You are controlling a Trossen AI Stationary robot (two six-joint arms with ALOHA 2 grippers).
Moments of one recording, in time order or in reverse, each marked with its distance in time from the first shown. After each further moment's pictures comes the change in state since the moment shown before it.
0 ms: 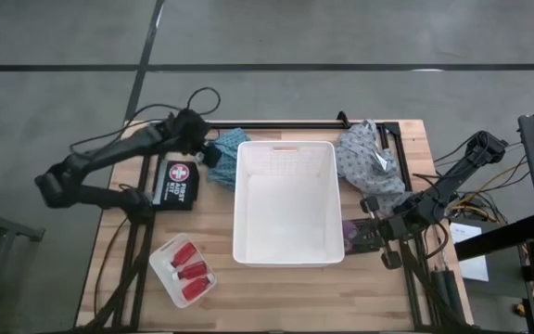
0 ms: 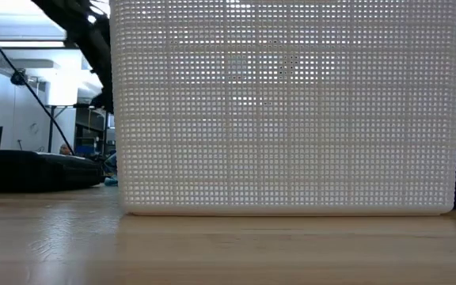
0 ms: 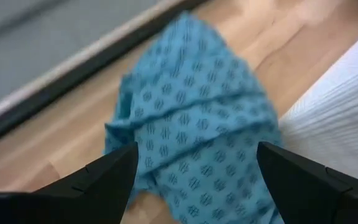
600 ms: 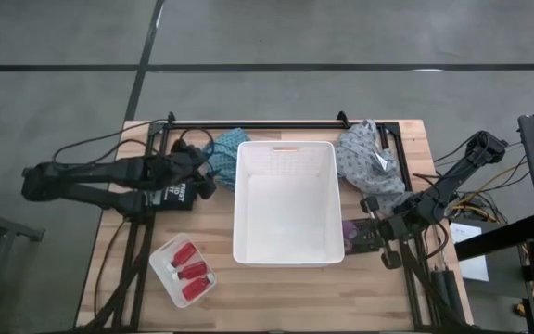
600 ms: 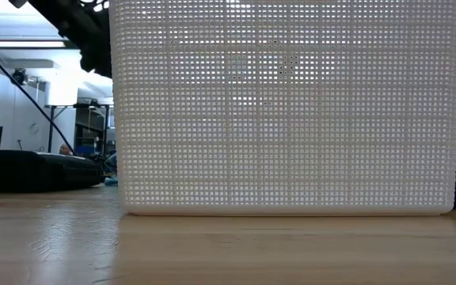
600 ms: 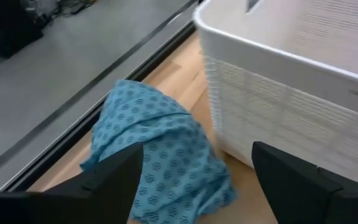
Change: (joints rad) left arm -0.551 -0.261 -0.104 0.048 -0.444 -0.047; right arm 0.000 0.000 0.000 0.000 0.000 0.000
